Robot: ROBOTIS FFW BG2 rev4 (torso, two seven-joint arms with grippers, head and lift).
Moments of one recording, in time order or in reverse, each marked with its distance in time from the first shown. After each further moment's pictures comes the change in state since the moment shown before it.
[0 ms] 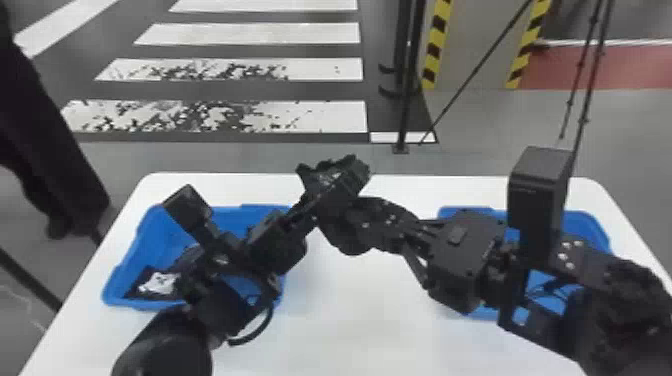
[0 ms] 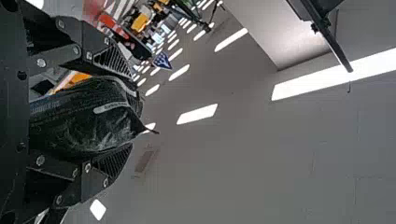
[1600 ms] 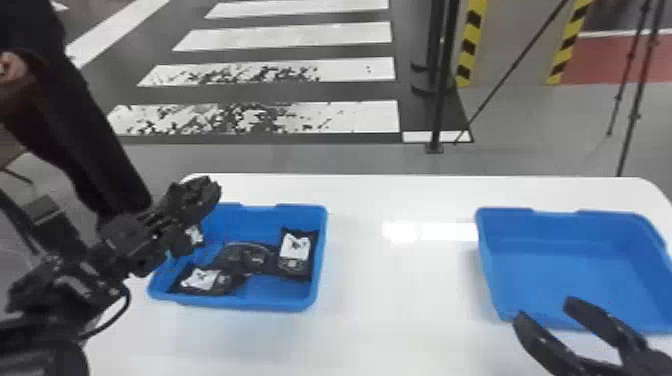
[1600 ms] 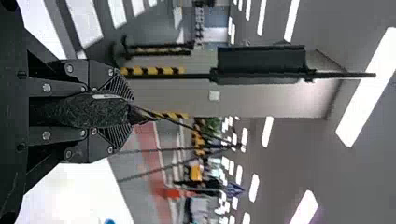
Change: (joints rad) left arm 0.100 0.056 0.597 0.045 -0.697 -0.150 -0.092; right arm 0.347 0.106 -0.476 0.296 -0.344 -0.317 -0.046
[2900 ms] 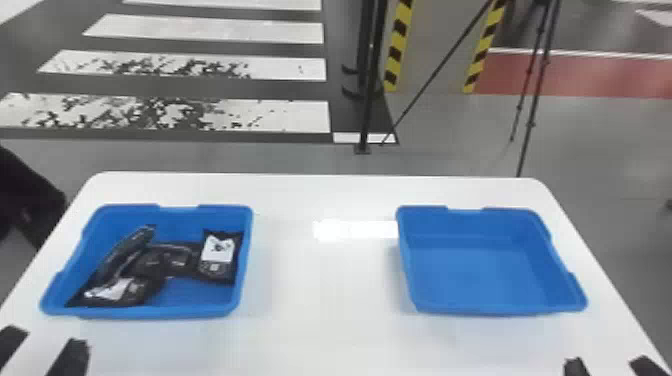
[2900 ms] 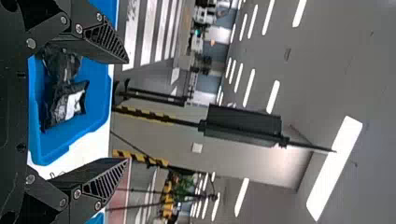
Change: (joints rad) left arm 0.693 -0.187 -0.049 -0.276 0.240 -0.410 0.262; right arm 0.273 0.041 -0.110 0.276 -0.178 -0.866 -0.169
